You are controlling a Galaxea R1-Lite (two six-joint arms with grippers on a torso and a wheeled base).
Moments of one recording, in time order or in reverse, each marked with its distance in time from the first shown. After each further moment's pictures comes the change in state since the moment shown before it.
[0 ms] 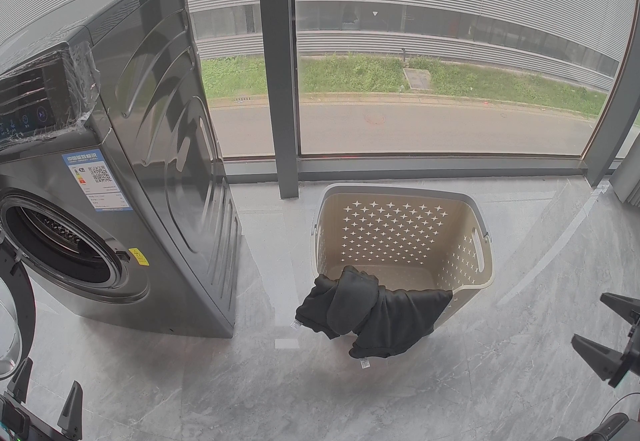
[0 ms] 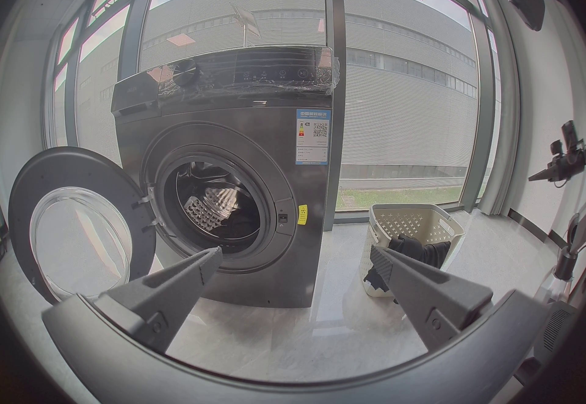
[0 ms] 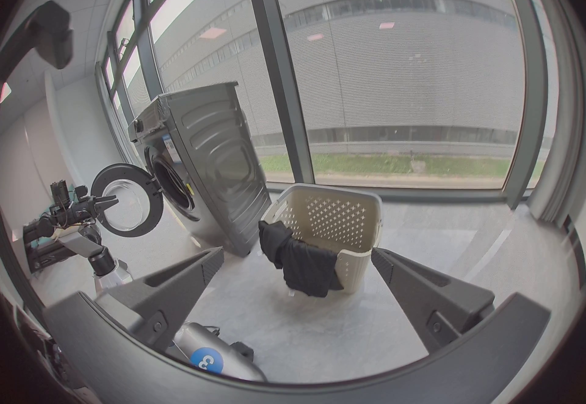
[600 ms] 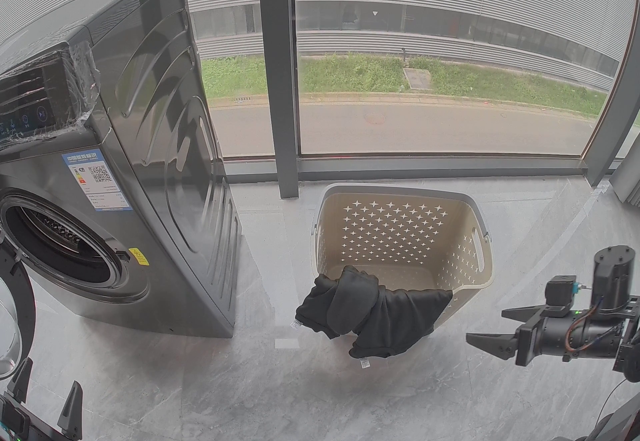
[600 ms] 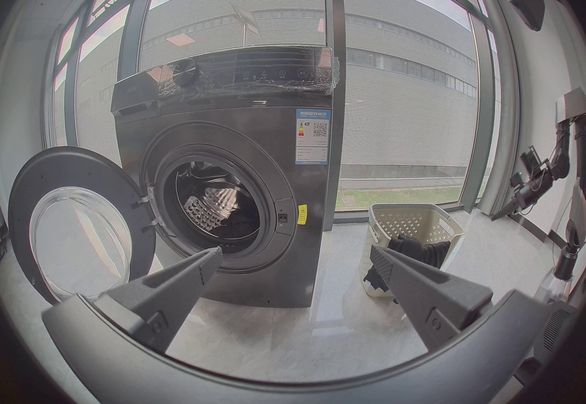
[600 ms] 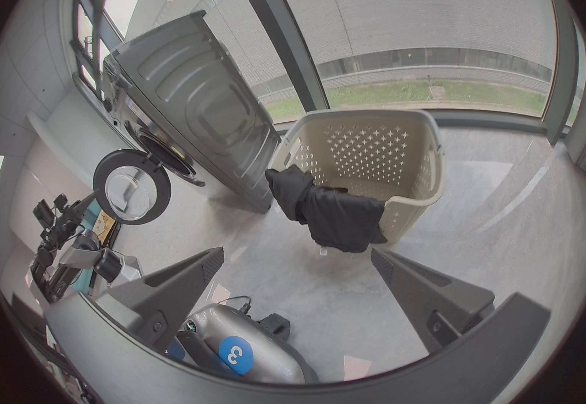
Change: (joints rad) left arm -0.001 0.000 0.000 0.000 -0.001 0.000; right arm 0.327 0.843 0.029 -0.550 -0.160 0.185
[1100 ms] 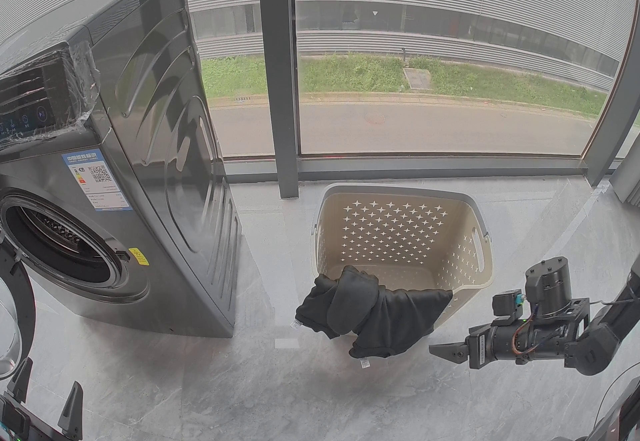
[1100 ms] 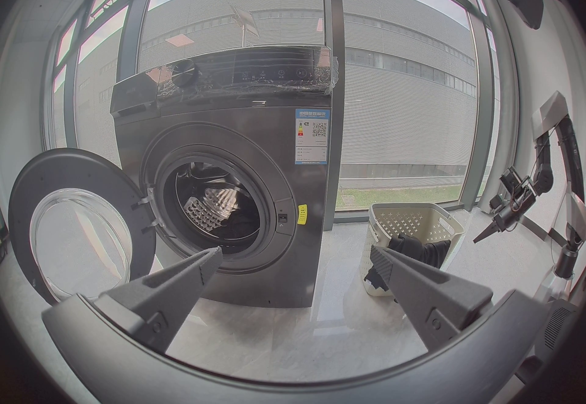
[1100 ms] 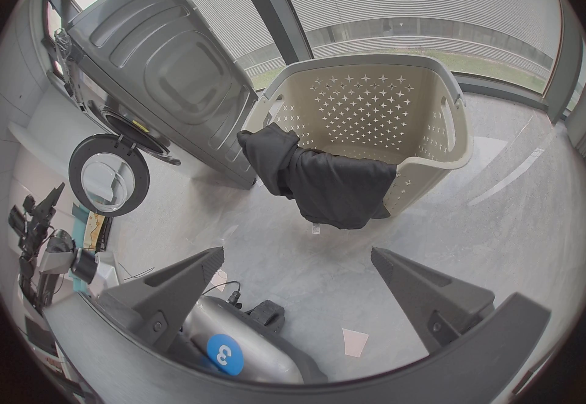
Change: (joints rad) left arm 0.001 0.000 0.000 0.000 -0.001 0.008; right arm 0.067 0.373 -0.094 -0.095 -0.078 0.048
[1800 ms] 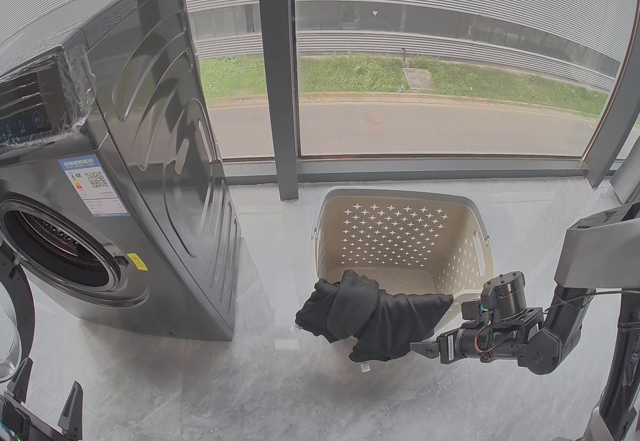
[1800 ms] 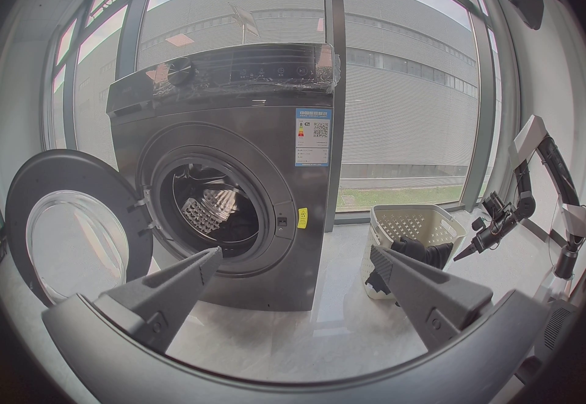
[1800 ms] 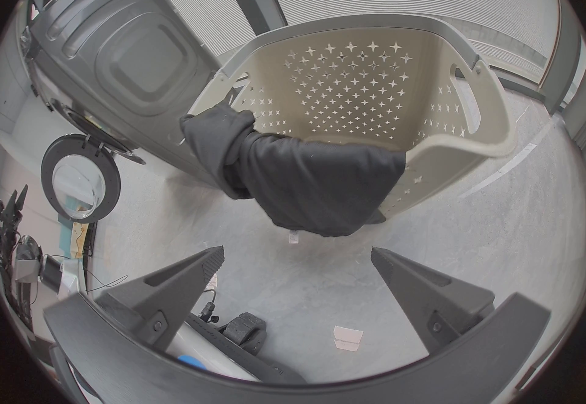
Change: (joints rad) left arm 0.000 0.000 0.000 0.000 0.000 -0.002; right arm -0.030 0.384 -0.118 -0.222 -0.036 -0.002
